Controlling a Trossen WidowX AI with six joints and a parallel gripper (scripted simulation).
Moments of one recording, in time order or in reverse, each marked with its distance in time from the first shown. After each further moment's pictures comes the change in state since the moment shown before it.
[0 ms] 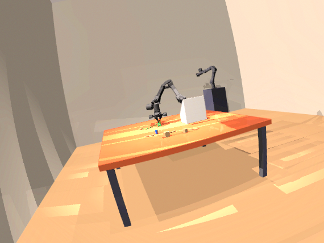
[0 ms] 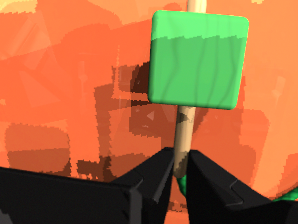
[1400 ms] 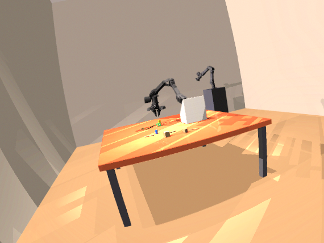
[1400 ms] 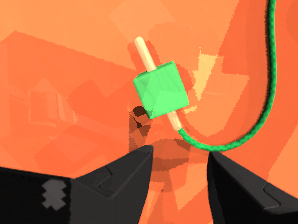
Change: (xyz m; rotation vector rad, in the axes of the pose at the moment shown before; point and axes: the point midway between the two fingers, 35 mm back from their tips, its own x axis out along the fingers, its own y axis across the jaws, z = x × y) arm -0.078 -0.005 0.023 0.456 -0.018 -0.009
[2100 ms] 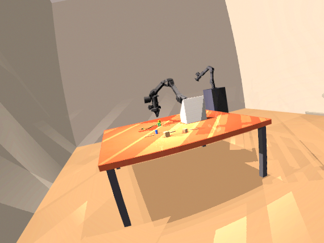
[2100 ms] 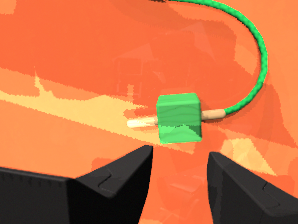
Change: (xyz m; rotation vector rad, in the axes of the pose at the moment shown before) arm -0.001 0.009 0.018 1.281 -0.004 0.006
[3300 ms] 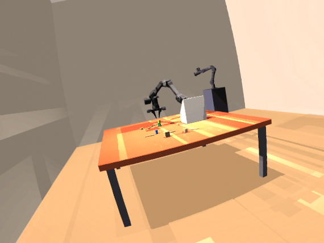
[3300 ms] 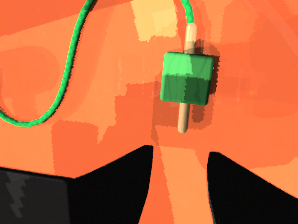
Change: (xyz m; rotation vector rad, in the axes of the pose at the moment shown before) arm 0.011 0.026 -0.007 1.383 0.020 -0.001
